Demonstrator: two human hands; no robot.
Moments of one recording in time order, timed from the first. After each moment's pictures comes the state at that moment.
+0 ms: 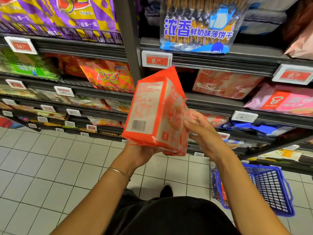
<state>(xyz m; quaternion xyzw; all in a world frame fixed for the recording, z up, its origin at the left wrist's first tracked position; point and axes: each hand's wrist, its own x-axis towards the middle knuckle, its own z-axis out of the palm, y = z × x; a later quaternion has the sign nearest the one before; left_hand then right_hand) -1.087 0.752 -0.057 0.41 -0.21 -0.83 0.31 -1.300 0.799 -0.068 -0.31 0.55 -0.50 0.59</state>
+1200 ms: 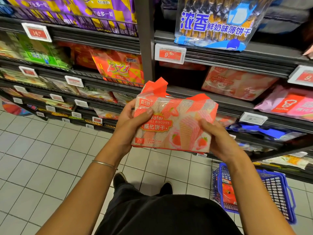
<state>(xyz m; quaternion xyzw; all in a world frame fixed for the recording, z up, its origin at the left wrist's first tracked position) -1.045 0.731 -0.037 0.45 -0.40 -0.69 0.40 -1.306 0.810 -0.064 -0.27 0.49 -0.52 0.65</state>
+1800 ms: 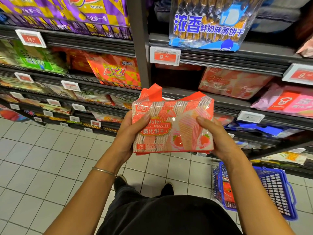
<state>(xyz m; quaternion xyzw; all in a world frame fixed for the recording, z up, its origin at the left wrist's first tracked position) -1.045 0.737 -0.046 0.45 -0.39 -0.72 0.35 -1.310 0.808 -0.064 -0.25 0.50 -0.54 0.63</state>
